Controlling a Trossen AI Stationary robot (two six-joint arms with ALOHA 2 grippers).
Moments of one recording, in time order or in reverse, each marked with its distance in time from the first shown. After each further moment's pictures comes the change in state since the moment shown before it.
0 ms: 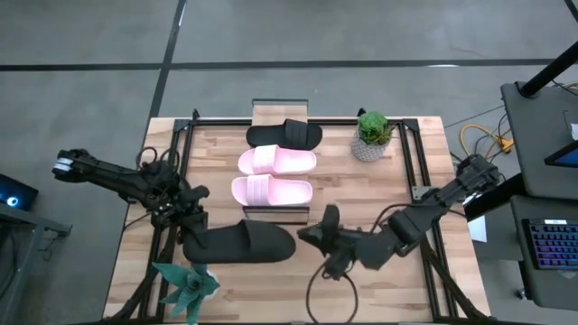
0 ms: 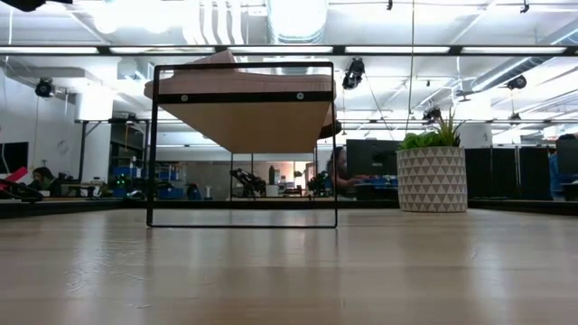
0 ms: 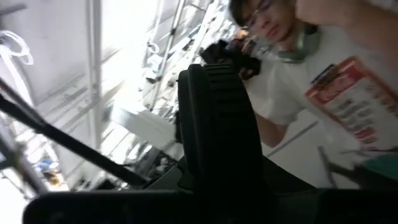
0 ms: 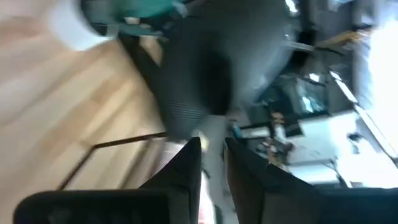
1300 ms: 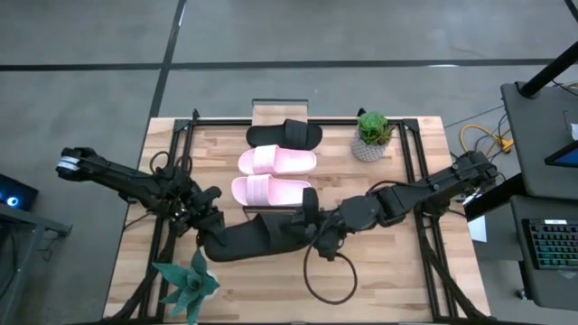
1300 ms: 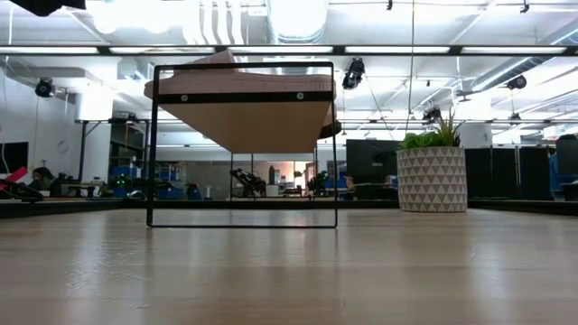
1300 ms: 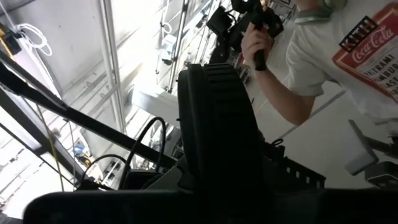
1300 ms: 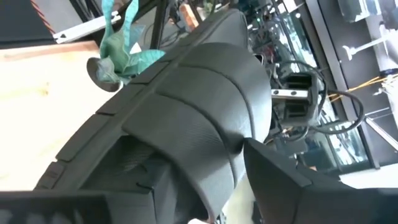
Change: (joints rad) left arm 0.000 0.153 0.006 0.141 -0.133 0.106; right arm -0.196 -0.005 0.011 0.100 -0.486 -0.039
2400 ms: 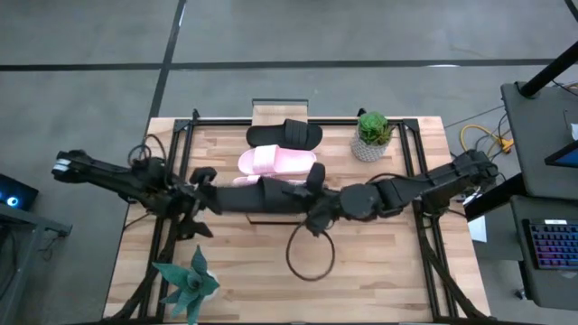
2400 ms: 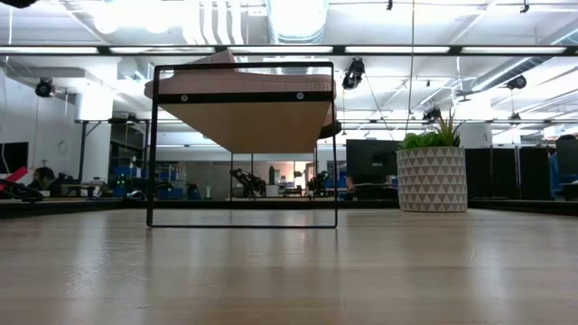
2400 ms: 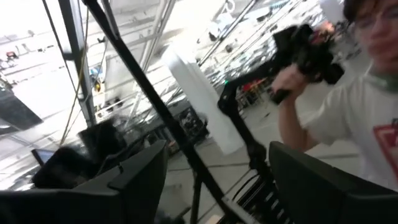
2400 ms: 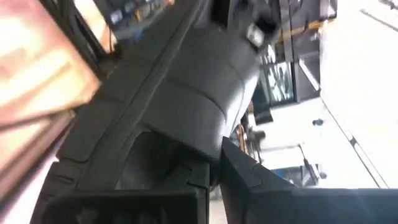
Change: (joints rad) left arm 0.000 -0.207 0.003 -0.125 -0.210 -0.529; right arm -0.069 -0.012 -0.002 0.025 0.346 -0.151
